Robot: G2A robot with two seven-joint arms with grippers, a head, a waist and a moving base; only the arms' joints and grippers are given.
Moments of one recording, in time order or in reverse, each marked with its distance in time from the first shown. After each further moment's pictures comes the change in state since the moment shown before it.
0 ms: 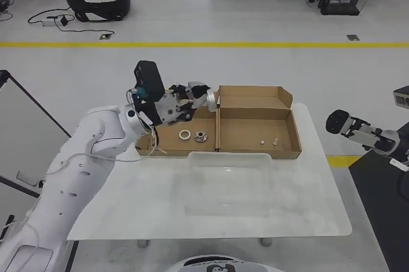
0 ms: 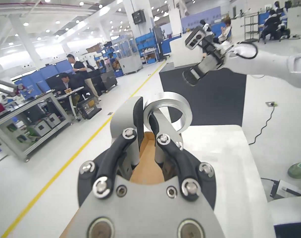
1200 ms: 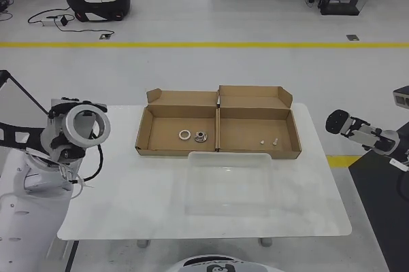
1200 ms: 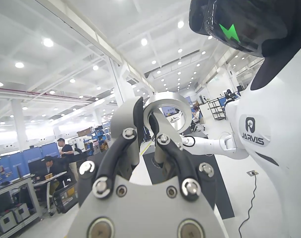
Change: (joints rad) left arm 0.426 0.079 -0.500 -0.321 -0.293 -0.328 0.468; right arm 0.000 0.000 0.000 0.000 0.000 0.000 0.000
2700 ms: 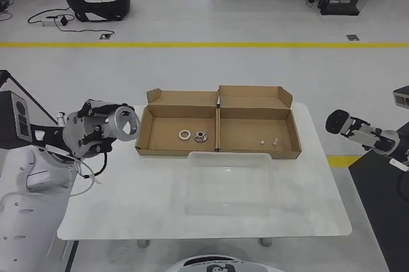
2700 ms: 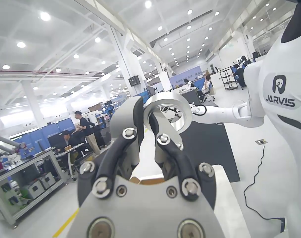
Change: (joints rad) left arm 0.000 -0.016 -0.017 0.031 0.118 0.000 -0.126; right arm 0.000 0.000 0.000 0.000 0.000 0.000 0.000
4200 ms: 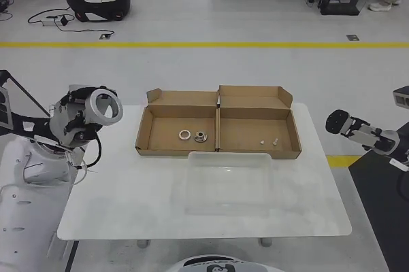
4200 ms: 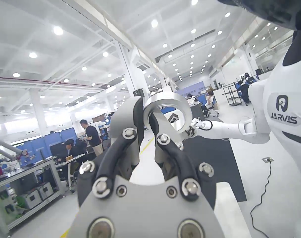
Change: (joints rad) left arm -0.043 -0.014 -0.008 0.061 -0.028 0.000 0.010; right arm 0.000 0.000 0.000 0.000 0.000 0.000 0.000
